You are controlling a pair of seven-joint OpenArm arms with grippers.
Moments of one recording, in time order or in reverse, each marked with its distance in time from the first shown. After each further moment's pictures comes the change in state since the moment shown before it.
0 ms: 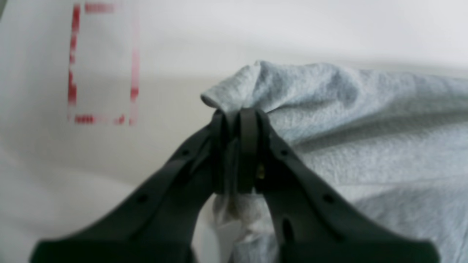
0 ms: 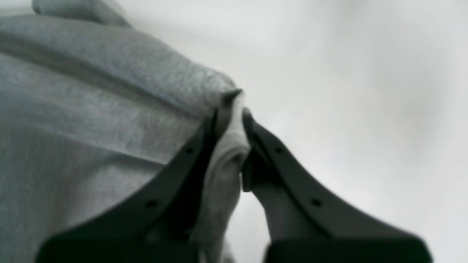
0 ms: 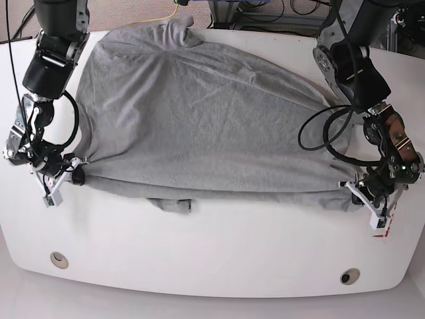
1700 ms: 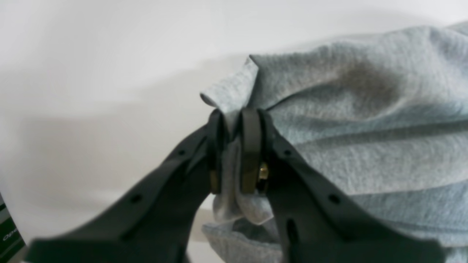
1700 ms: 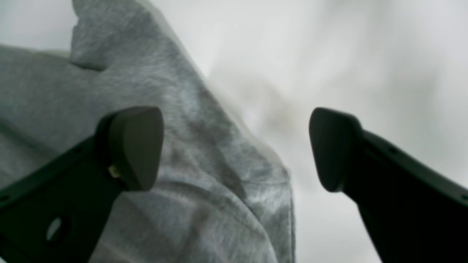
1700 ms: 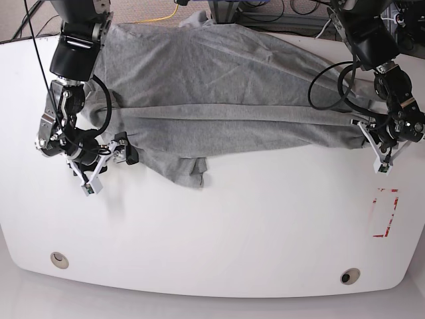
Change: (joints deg) left arm 16.1 -6.5 0.4 4.6 -0.5 -6.3 6.9; right arm -6.2 -8.3 -4.6 9.0 3.8 -0.1 -3.9
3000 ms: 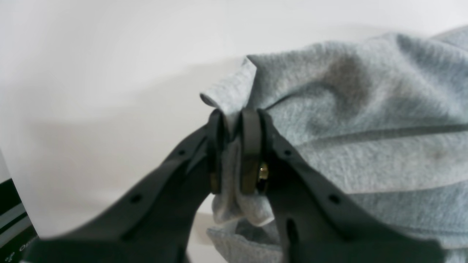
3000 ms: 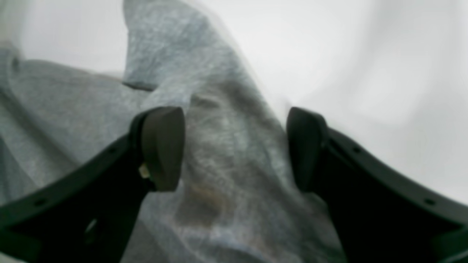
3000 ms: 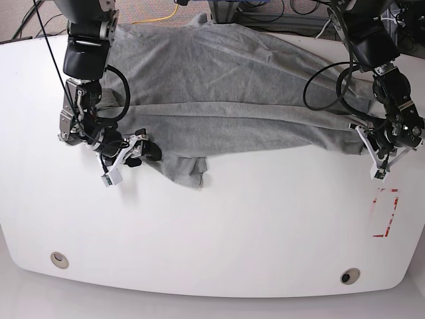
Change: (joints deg) left arm -0.5 0.0 2.5 2.6 0.0 0.0 0.3; right arm -1.3 -2.4 -6.2 -14.3 4.4 1.0 13.2
